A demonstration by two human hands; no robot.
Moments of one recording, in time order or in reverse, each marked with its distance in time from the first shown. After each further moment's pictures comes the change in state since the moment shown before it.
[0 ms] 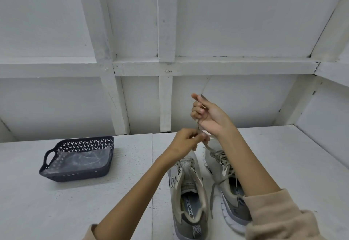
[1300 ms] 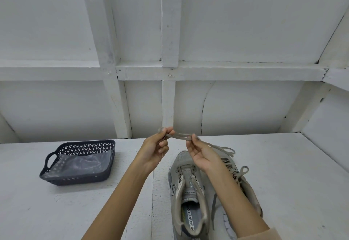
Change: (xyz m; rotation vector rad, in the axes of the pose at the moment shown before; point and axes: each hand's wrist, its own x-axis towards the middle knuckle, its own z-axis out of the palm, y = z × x) left_hand -0.013 -0.027 -0.056 -1.036 0.308 -0.285; right_hand -0.007 0.077 -0.044 0.261 0.371 0.114
